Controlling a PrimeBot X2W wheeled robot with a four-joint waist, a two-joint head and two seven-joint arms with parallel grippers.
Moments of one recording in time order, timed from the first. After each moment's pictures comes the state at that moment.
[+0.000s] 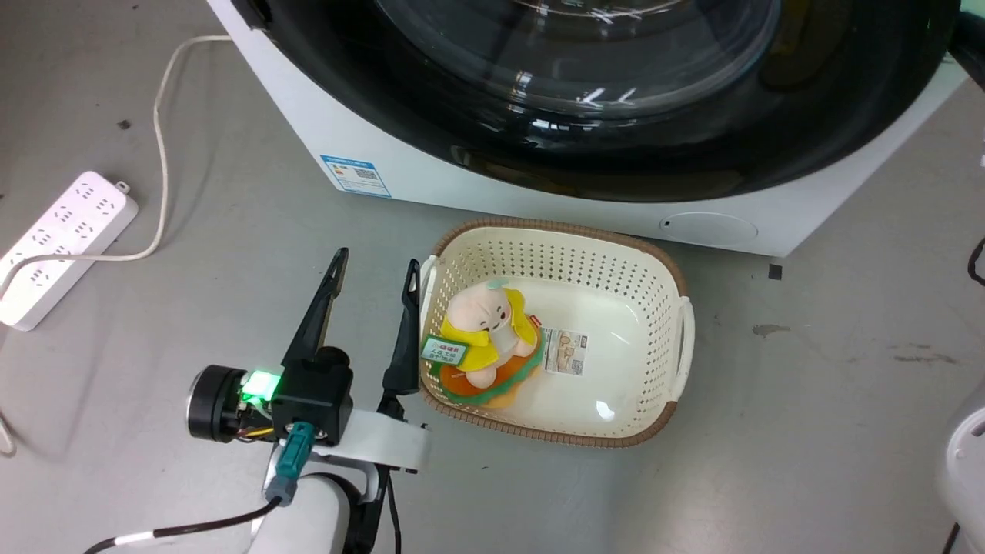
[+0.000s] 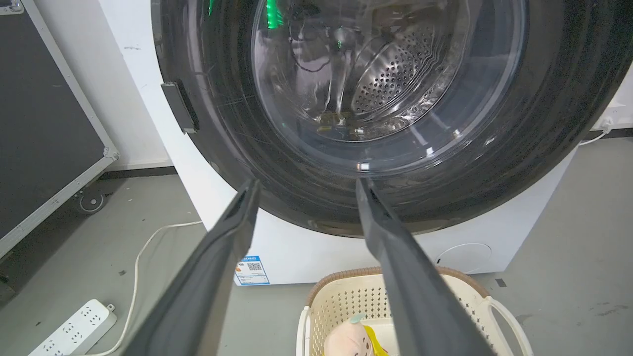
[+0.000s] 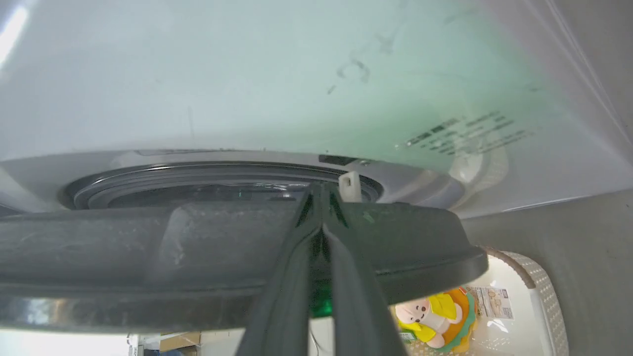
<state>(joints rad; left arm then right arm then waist) -0.23 0.07 -0.23 0.01 -0.01 0.10 -0.21 -1.20 -0.06 -0.82 0.72 0.44 0.13 0.86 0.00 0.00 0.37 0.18</state>
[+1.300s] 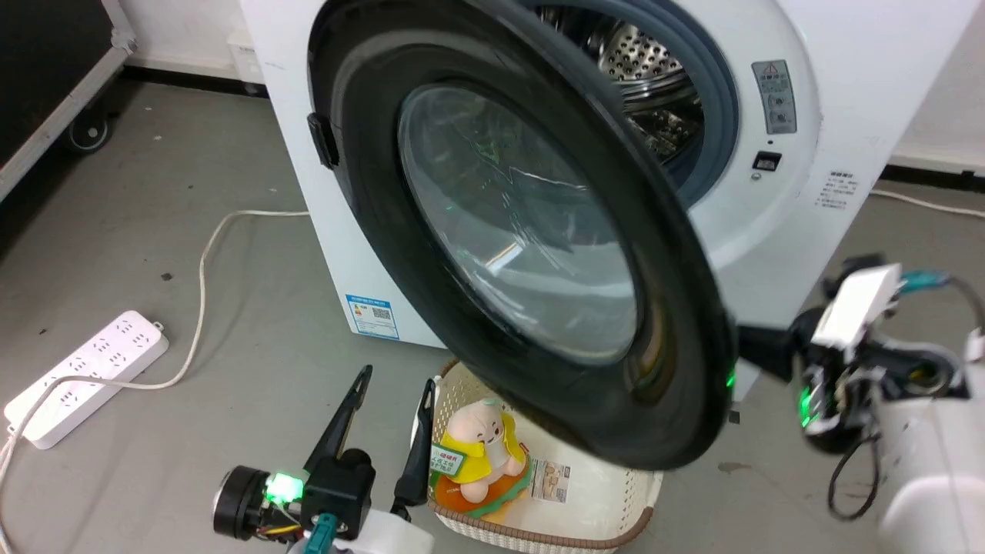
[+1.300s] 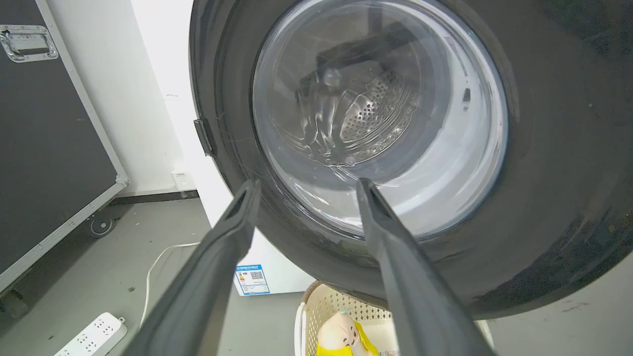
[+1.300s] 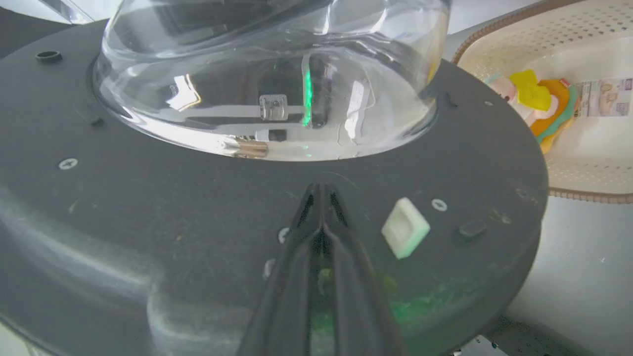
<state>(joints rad) -0.06 0.12 -0.30 0.09 -0.03 0.10 -0.26 -0.74 -0.06 -0.45 0.84 0.98 0.13 1.12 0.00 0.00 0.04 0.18</state>
